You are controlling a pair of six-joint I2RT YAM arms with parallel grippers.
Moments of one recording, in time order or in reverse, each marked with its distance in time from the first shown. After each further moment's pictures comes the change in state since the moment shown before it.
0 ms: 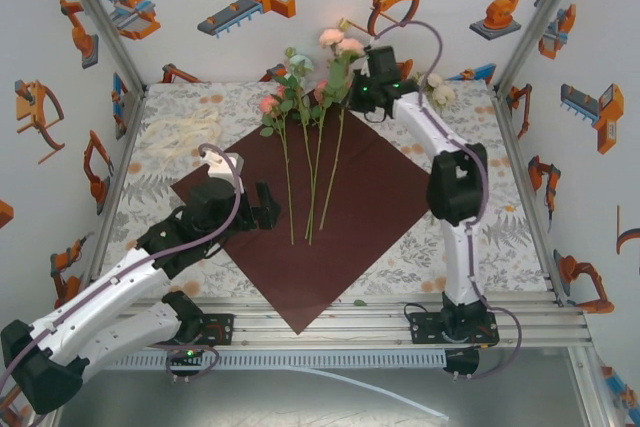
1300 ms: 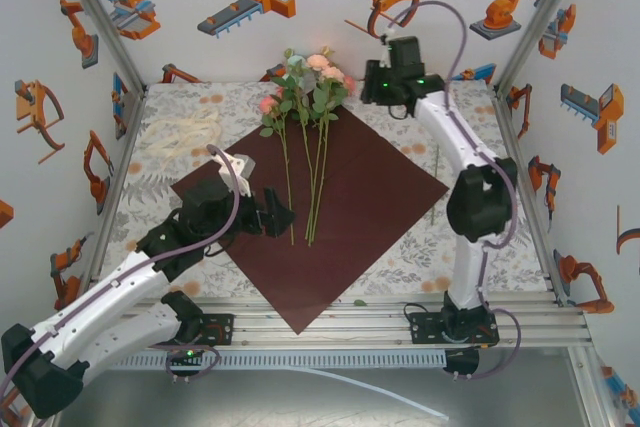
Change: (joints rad) left arm 0.020 -0.019 -0.041 0.167 0.344 0.053; right arm -0.085 -0.303 -0.191 -0.051 0.170 -0.279
